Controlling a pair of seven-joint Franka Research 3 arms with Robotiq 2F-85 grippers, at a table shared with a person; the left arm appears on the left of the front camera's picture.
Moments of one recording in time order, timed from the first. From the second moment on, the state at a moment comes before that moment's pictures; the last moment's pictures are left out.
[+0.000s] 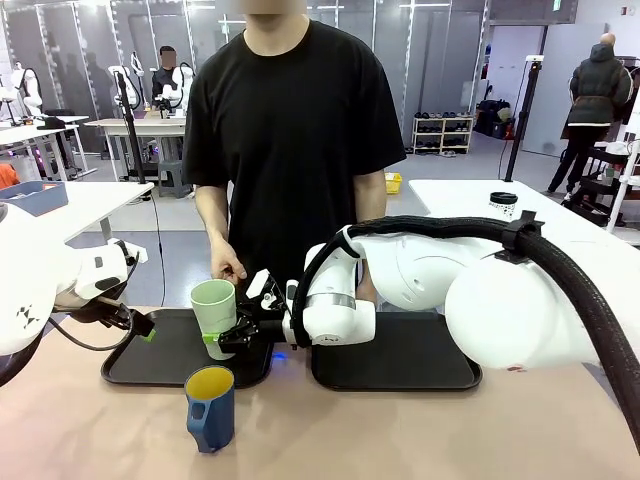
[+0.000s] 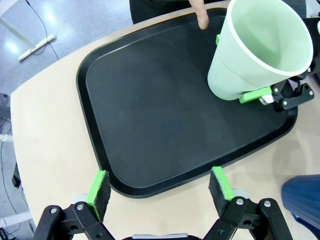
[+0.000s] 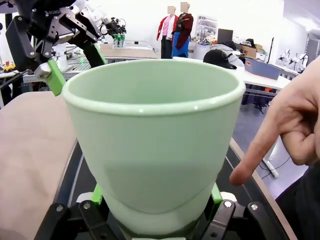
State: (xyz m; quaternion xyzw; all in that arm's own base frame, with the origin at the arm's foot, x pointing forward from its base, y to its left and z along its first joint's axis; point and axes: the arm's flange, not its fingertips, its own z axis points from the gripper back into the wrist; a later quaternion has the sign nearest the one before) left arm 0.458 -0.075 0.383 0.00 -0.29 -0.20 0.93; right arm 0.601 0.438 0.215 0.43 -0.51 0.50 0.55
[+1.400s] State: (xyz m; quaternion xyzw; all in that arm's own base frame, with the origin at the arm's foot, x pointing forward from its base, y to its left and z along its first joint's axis) left arm 0.458 -0.075 0.383 0.00 -0.29 -0.20 0.93; right arm 0.600 0.391 0.217 0.44 -0.49 0.48 0.58
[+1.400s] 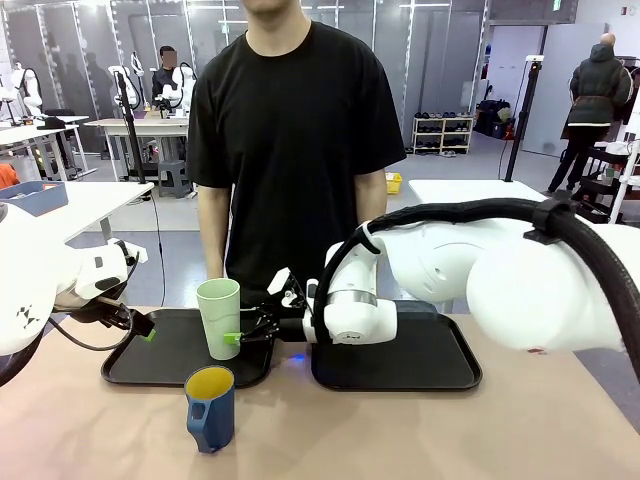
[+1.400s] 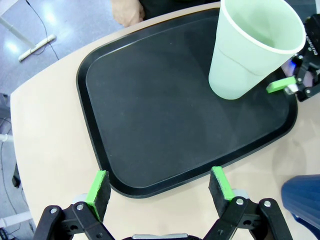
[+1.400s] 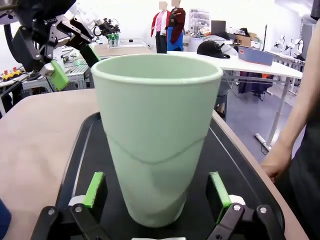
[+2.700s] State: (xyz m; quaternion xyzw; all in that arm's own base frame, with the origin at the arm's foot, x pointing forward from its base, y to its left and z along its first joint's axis) left arm 0.458 -0.075 0.383 0.00 -0.29 -0.20 0.93; right arm 0.591 0.355 0.220 0.44 -0.48 0.48 0.58
